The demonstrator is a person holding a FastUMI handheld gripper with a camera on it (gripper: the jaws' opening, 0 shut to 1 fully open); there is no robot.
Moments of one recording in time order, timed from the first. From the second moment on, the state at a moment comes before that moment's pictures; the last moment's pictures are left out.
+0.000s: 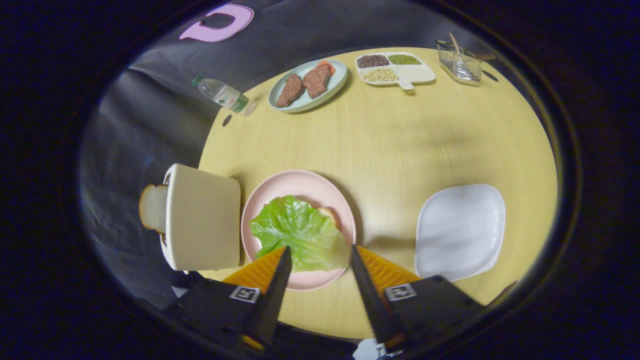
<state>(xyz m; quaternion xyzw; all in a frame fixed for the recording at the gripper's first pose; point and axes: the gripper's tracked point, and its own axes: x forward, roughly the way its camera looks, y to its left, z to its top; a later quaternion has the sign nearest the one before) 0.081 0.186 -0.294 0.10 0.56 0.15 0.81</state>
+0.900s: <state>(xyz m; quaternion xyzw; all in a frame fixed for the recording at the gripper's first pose) 0.074 0.340 -0.129 0.07 0.51 0.19 0.83</state>
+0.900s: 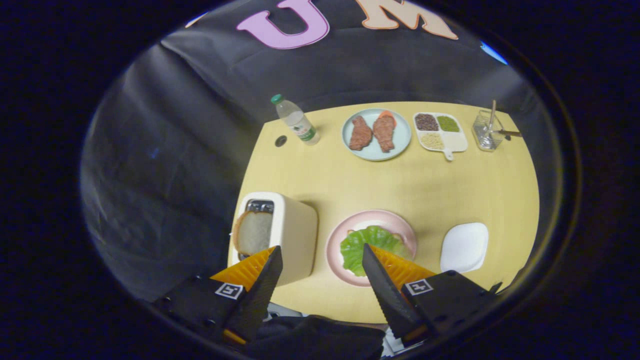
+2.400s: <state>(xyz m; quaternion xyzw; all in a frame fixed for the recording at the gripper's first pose) 0.056 0.456 -0.206 0.03 0.61 0.21 0.77</state>
